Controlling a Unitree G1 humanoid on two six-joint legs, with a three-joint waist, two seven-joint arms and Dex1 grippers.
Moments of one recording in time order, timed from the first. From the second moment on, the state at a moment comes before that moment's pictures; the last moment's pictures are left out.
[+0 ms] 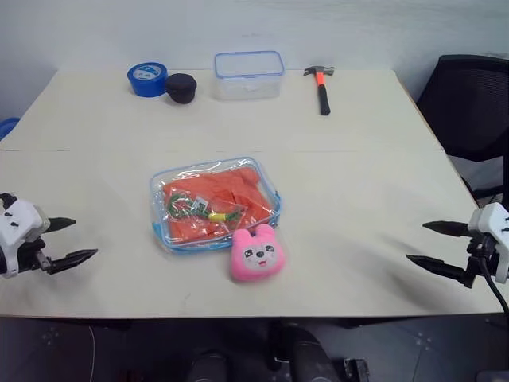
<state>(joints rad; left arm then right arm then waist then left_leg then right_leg) -0.02 1.08 0.44 0.34 -0.29 0.09 -1.13 0.09 -1.01 -0.46 0.00 0.42 0.26 1.21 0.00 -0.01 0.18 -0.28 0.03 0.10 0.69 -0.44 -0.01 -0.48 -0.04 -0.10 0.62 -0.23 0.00</state>
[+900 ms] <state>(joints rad) -0.24 1.03 0.35 0.13 -0.44 0.34 -1.16 0.08 -1.02 -0.49 -0.18 0.56 0.47 1.19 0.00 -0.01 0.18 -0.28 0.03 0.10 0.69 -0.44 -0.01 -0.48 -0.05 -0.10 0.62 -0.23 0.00</state>
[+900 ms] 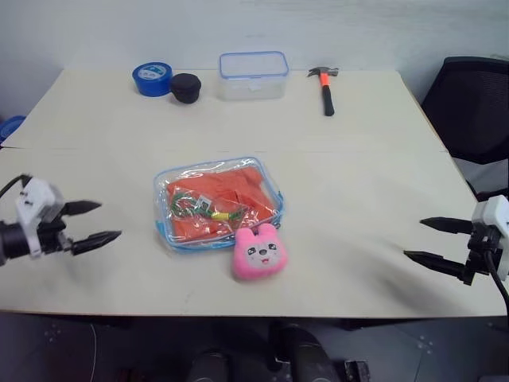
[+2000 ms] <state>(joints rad) -0.96 0.63 -0.28 0.69 -0.02 -0.19 -1.43 -0.17 -0.89 -0.16 -0.64 0.62 0.65 0.83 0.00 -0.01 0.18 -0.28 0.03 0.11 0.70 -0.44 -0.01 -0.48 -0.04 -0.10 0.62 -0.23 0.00</state>
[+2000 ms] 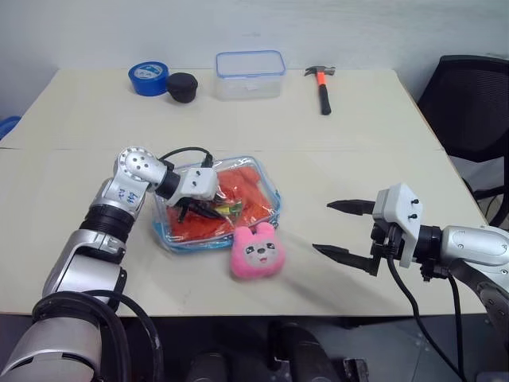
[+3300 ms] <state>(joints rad) -0.38 1.08 0.47 0.11 -0.22 0.76 -0.75 -0.36 -0.82 0.01 -0.46 0.58 0.55 1.06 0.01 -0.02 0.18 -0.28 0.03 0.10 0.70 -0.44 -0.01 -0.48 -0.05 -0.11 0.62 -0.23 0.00</state>
